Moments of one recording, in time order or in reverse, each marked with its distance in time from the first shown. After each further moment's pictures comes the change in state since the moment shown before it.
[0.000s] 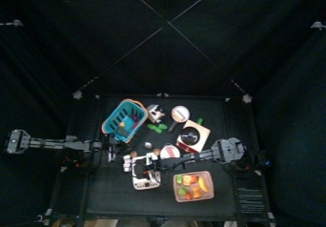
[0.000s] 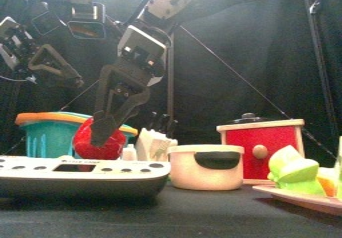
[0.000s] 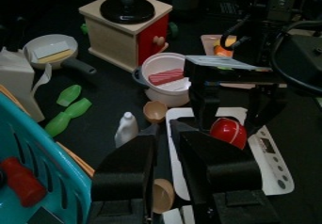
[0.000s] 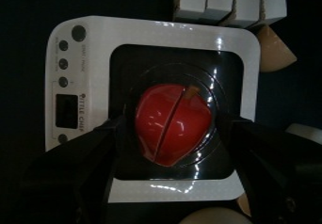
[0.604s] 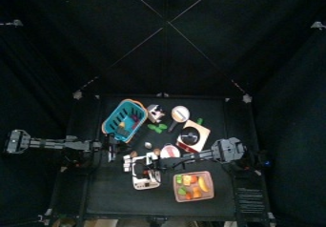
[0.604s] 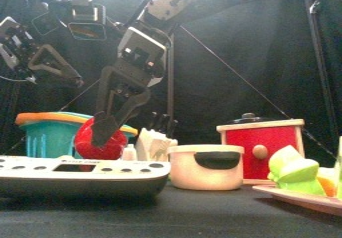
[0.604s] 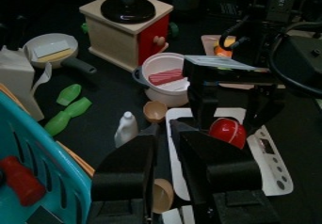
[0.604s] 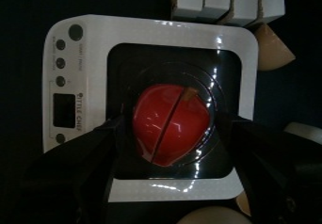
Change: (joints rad) left arm 0.000 0.002 -0.002 -0.008 0.000 0.000; right arm -0.002 0.000 0.000 0.002 0.005 0.002
